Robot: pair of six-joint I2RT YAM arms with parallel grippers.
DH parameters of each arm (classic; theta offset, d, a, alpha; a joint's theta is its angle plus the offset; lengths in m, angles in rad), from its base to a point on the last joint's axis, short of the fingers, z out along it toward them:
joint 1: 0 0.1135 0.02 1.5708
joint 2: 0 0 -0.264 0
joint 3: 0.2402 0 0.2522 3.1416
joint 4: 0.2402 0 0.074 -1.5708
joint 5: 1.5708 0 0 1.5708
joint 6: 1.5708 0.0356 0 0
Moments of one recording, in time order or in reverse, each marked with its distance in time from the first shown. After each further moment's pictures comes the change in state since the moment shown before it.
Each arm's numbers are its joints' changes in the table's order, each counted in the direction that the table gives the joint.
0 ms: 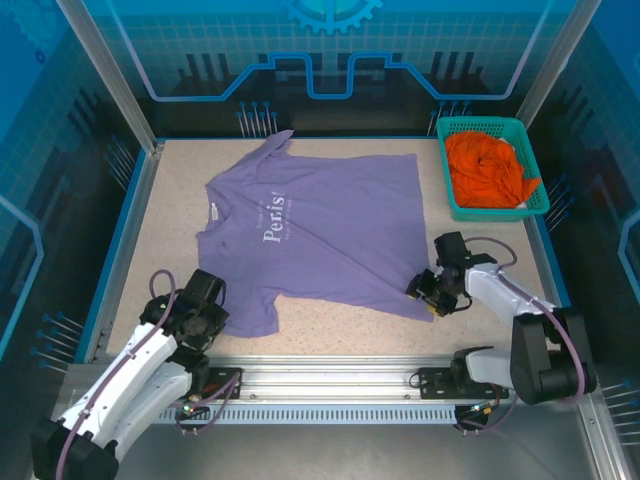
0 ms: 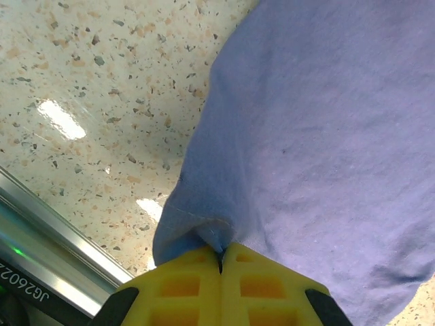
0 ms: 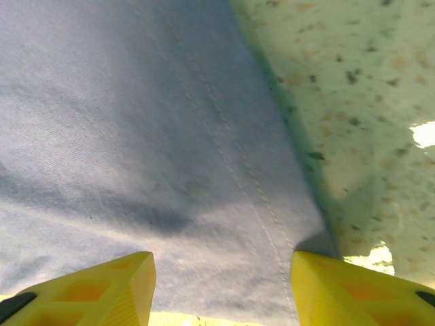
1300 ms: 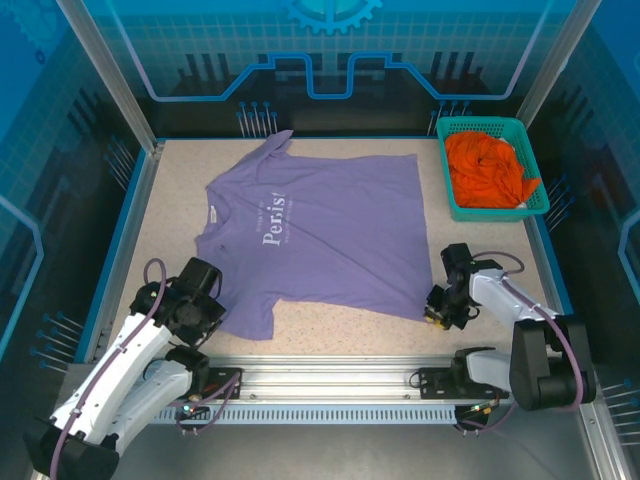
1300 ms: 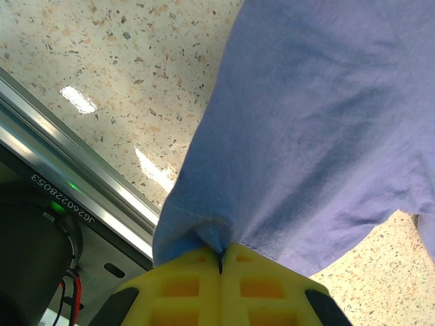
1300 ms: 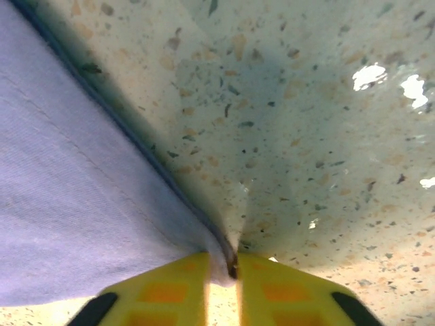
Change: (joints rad) left arm -0.001 -0.057 0.191 0.187 0.053 0.044; right arm -0.048 0.015 -0.043 0.161 0.071 0.000
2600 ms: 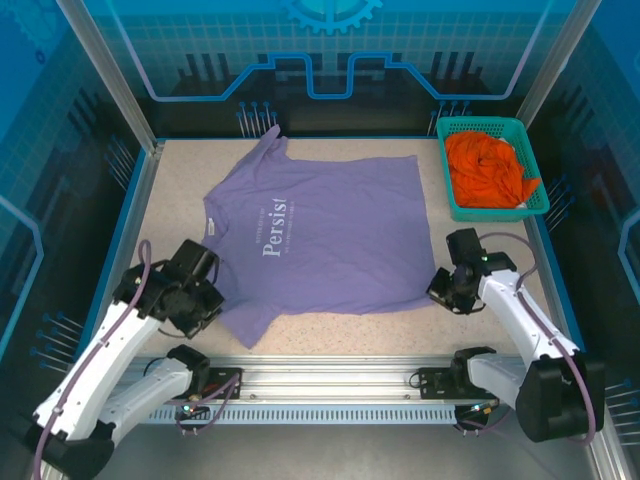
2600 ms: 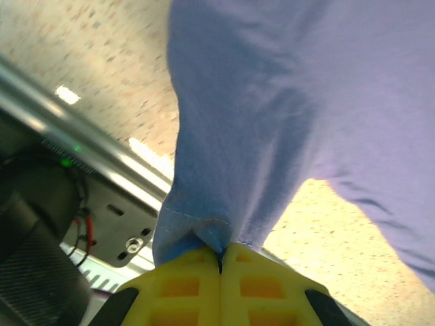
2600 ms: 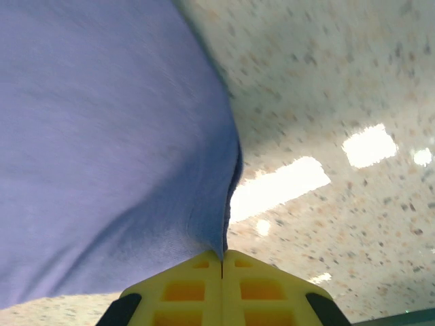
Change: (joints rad) left arm -0.070 -0.110 0.313 0.152 0.039 0.063; right arm 0.033 0.144 0.168 0.110 0.072 -0.001
